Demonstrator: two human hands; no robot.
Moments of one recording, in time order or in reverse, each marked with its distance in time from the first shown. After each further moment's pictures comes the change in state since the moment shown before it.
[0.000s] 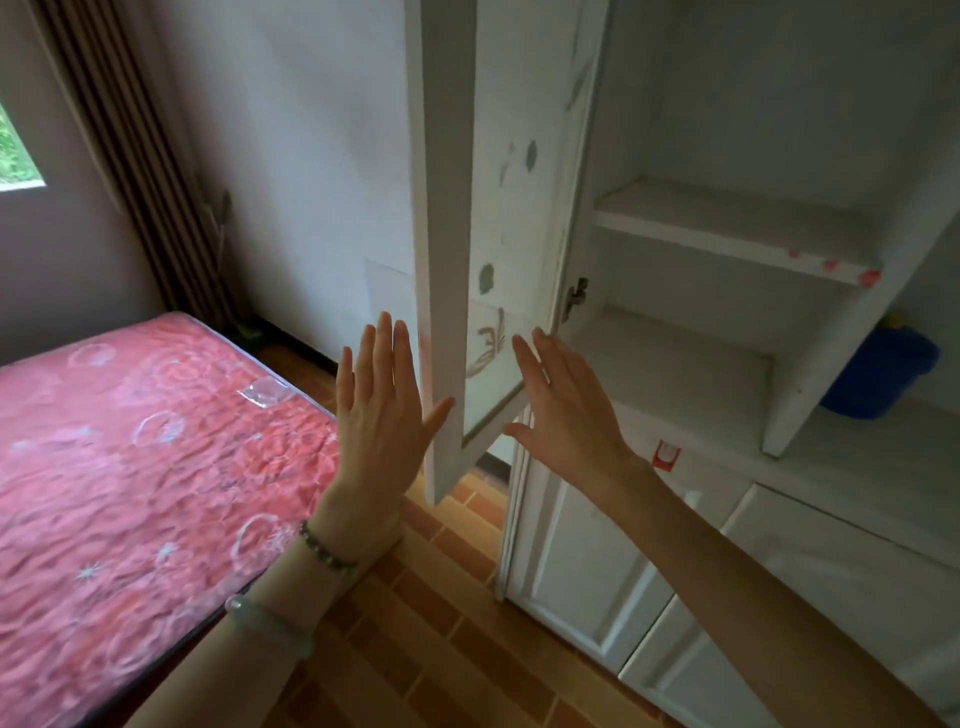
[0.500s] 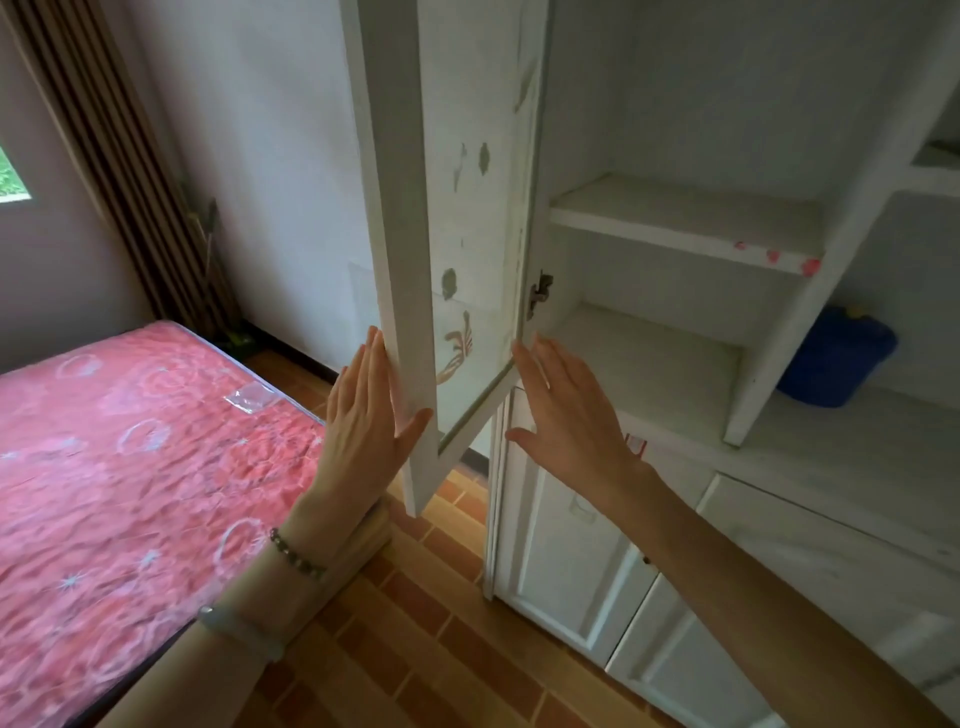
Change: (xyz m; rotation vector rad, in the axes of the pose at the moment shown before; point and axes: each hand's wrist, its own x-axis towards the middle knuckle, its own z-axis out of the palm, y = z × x) left_hand -0.007 0.022 0.015 -0.244 -0.049 0.060; right_hand -0.024 0.044 -0.013 0.018 0.025 -0.018
